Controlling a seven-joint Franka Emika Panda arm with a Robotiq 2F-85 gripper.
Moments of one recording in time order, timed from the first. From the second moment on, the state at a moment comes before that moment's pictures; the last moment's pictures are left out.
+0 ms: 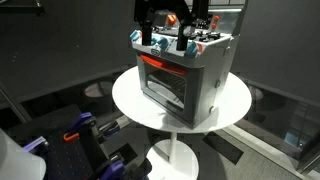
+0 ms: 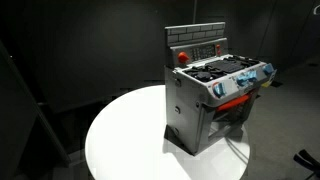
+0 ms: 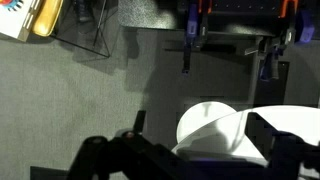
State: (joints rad) arm -0.13 -0.41 -0.13 -2.47 -0.22 1.86 -0.20
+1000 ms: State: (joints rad) arm -0.09 -0.37 -0.11 -2.39 -0.21 2.12 -0.11
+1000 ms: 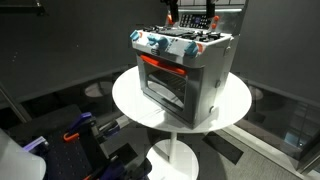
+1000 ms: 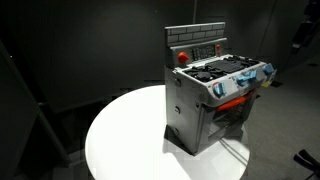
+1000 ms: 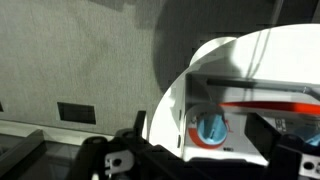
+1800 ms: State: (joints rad) arm -0.09 -0.08 -0.04 -2.15 -0.24 2.35 0.05
